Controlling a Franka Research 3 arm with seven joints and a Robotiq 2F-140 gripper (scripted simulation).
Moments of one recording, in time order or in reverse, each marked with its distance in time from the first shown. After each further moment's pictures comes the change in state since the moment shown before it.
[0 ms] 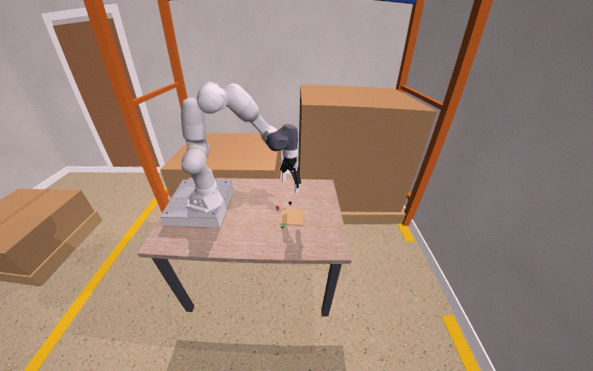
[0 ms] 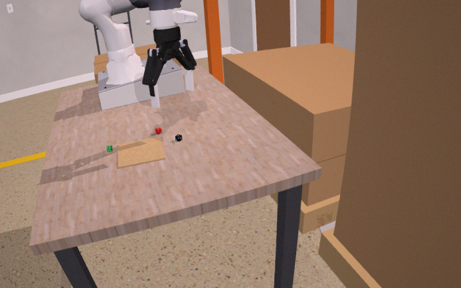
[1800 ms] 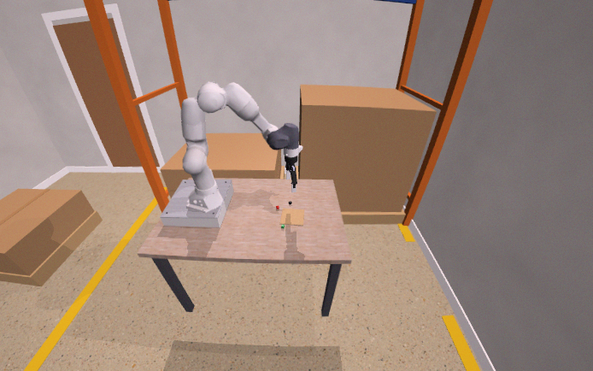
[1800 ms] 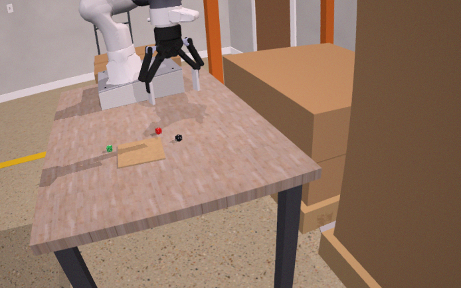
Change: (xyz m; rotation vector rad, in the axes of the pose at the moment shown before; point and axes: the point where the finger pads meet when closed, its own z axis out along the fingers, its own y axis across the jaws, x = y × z) arm 0.005 0.000 -0.006 0.009 0.001 0.332
